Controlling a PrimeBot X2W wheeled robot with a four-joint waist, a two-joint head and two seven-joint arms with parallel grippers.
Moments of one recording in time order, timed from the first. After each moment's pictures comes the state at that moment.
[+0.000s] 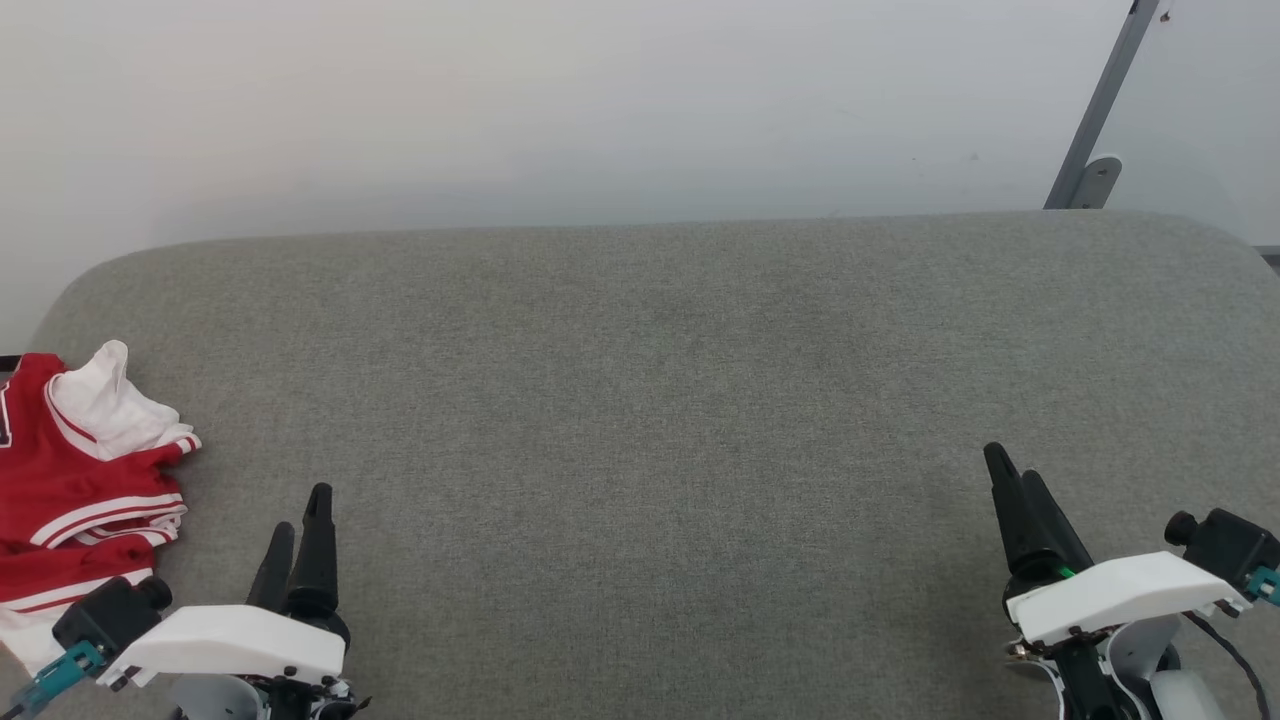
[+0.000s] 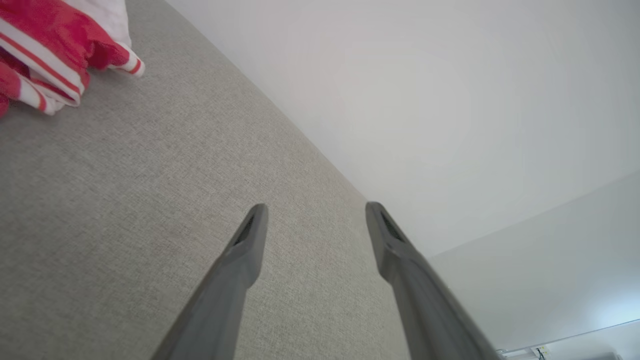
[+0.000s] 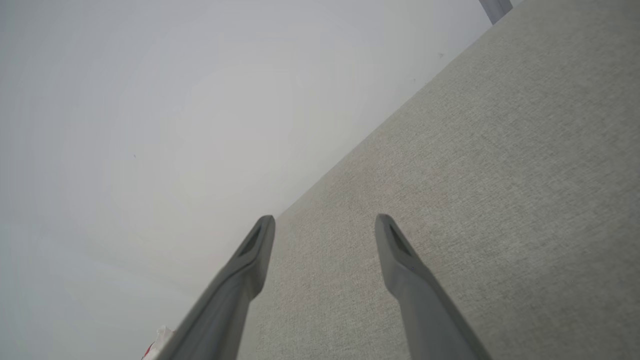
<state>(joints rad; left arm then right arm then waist) -0.04 0.17 -0.03 0.19 -1.02 0.03 -0.05 -0.11 -0.09 -0.01 0.30 0.96 0.13 -0.02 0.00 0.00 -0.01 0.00</state>
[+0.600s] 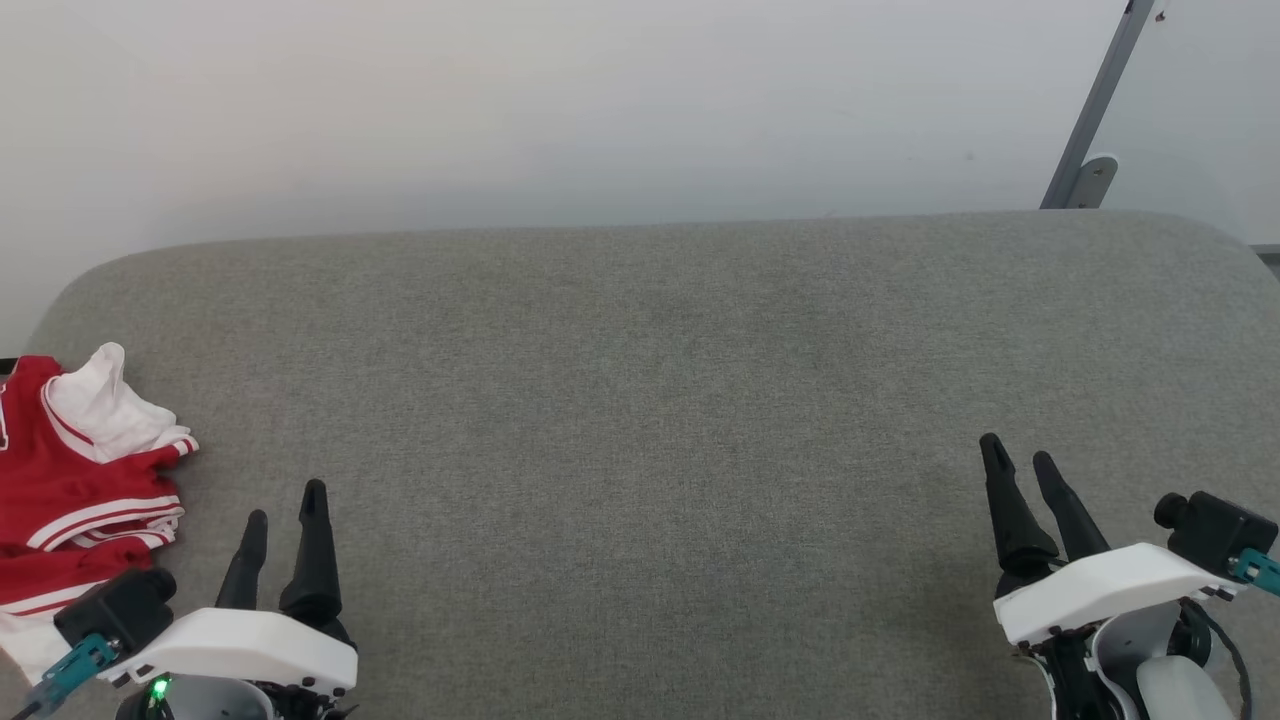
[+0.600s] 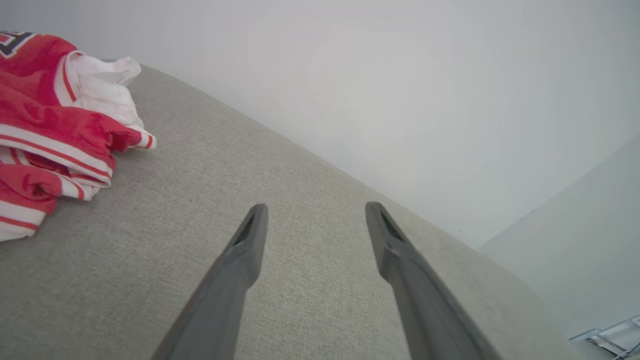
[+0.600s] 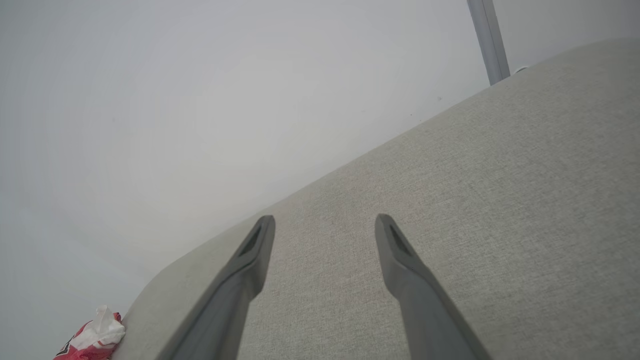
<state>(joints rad) -0.02 0.19 -0.05 0.15 -0.78 0.05 -0.10 -0.12 -0.10 0.01 0.30 0.74 0.13 -0.07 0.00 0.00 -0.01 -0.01</state>
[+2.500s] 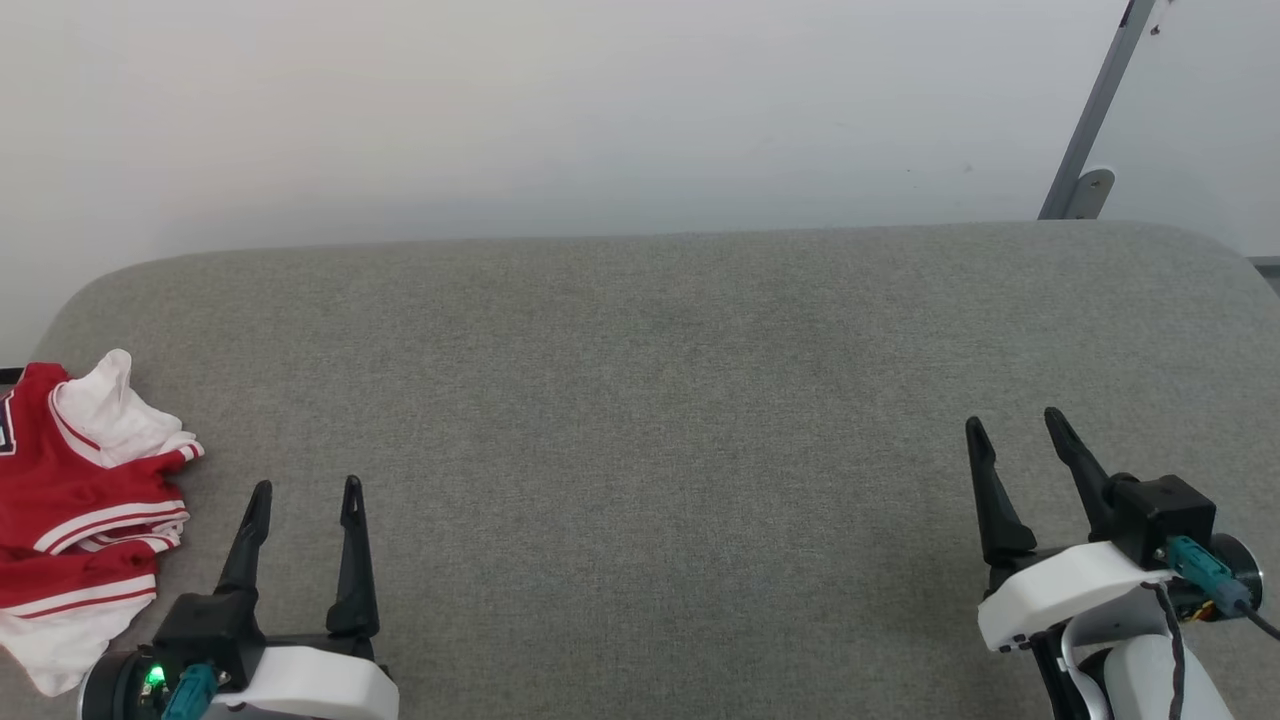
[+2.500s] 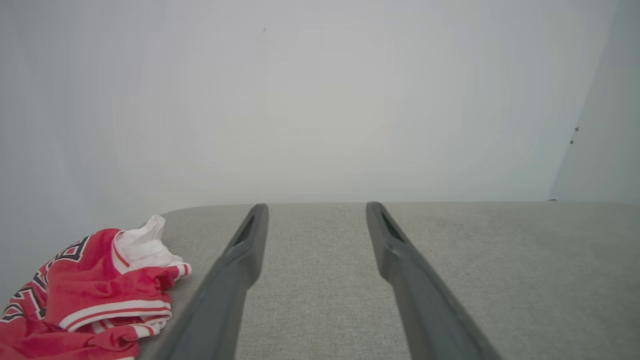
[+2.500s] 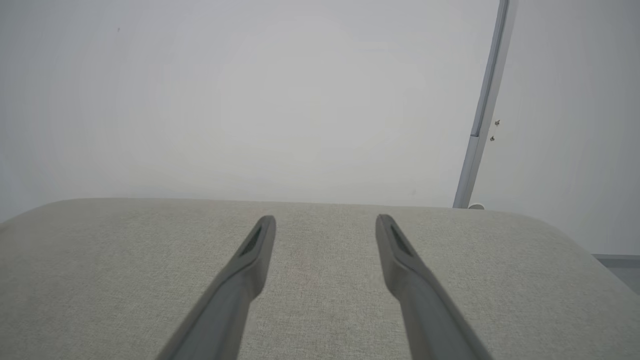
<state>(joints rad) 0.04 0.20 -0.11 0.04 -0.22 0.10 -0.24 -0.15 -0.11 0.01 0.29 0.17 0.13 -0.20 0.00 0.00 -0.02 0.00</state>
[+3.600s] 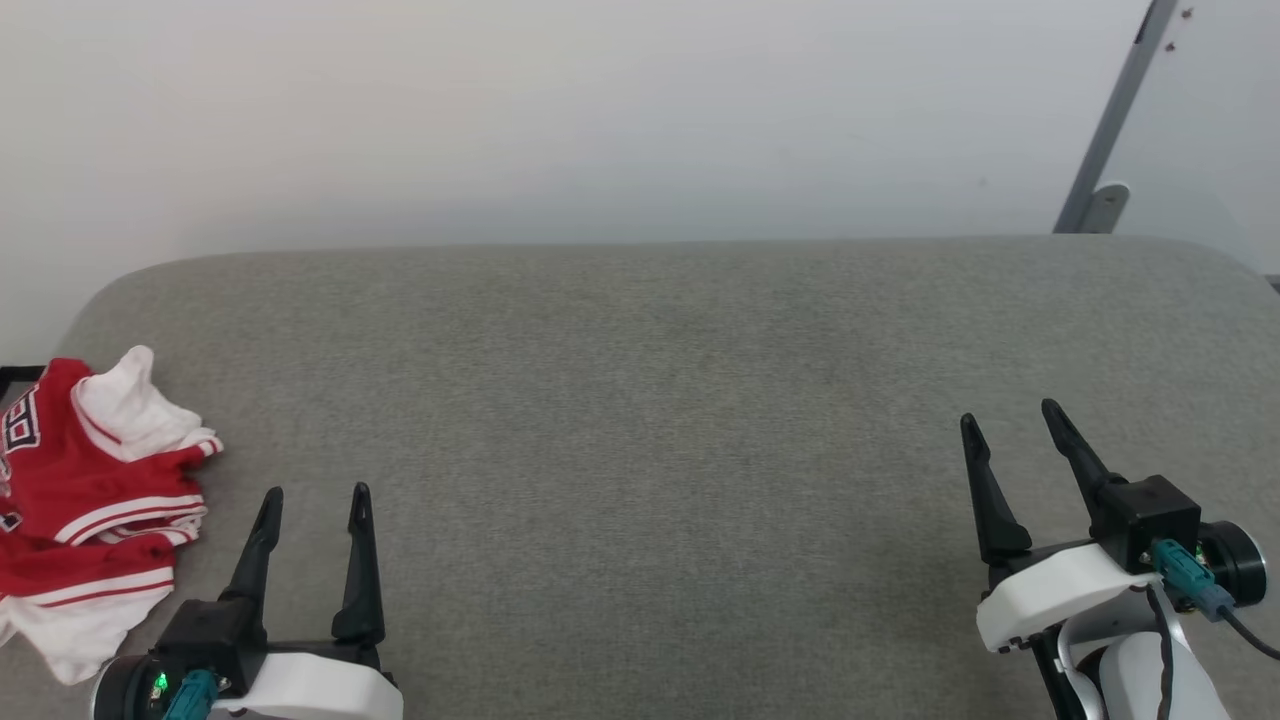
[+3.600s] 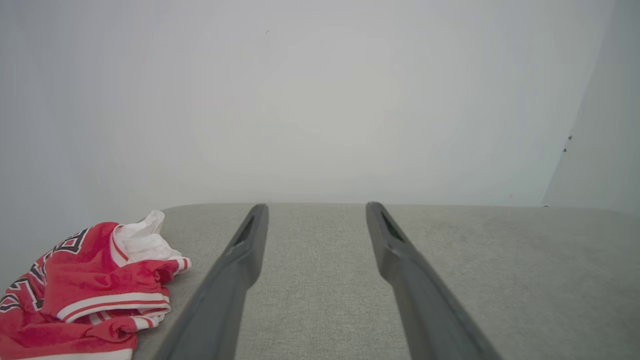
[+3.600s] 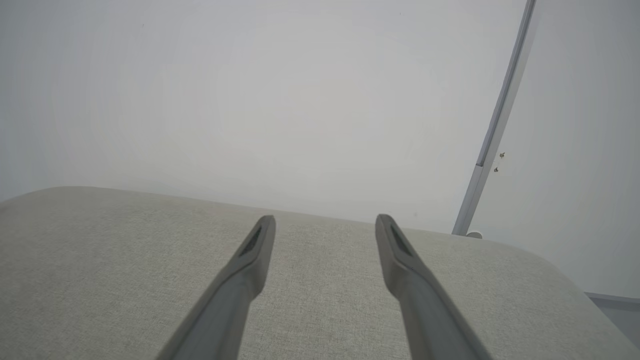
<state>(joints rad) 0.04 0.15 -0.06 0.07 -0.20 0.03 -0.26 -0.15 -0.11 0.00 0.29 0.07 0.13 -0.23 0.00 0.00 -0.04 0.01</state>
